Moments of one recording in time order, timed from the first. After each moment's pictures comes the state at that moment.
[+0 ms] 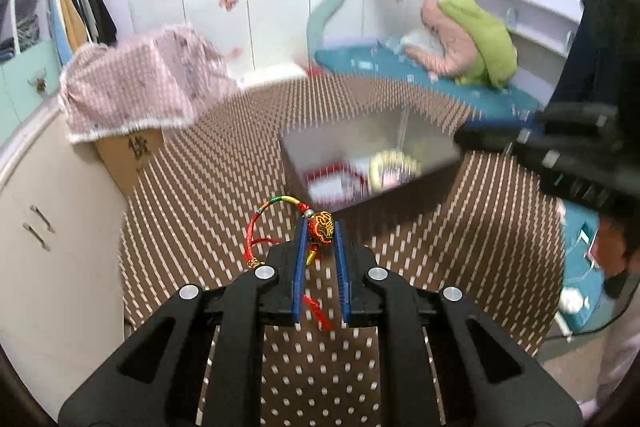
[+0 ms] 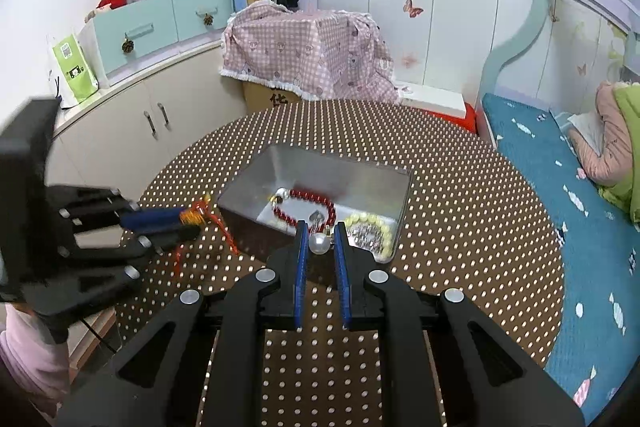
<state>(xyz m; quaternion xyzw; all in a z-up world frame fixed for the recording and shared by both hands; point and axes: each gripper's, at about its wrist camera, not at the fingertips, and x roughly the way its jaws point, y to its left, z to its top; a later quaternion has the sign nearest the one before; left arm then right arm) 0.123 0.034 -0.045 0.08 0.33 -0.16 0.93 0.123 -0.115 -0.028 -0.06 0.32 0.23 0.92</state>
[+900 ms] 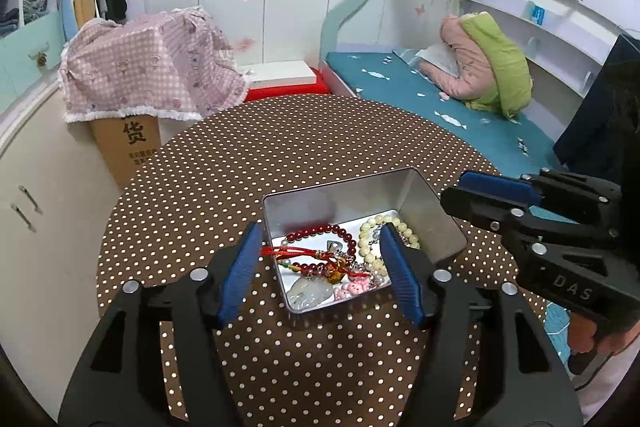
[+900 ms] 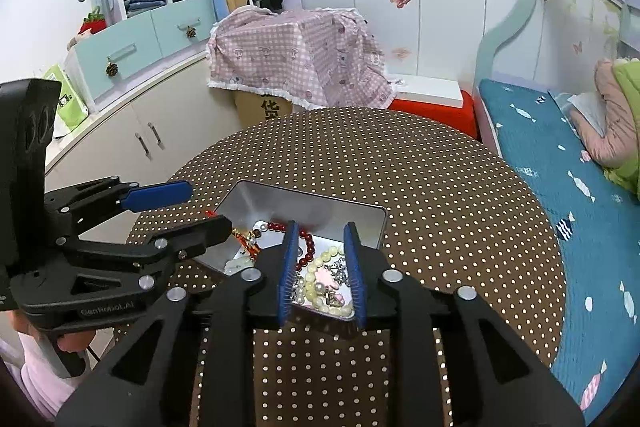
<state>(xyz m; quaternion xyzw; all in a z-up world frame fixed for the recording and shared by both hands) 0.184 0.008 -0.027 0.03 0.36 -0.14 0.92 0.155 -0.132 -0.018 -0.02 0.34 0.22 0.91</state>
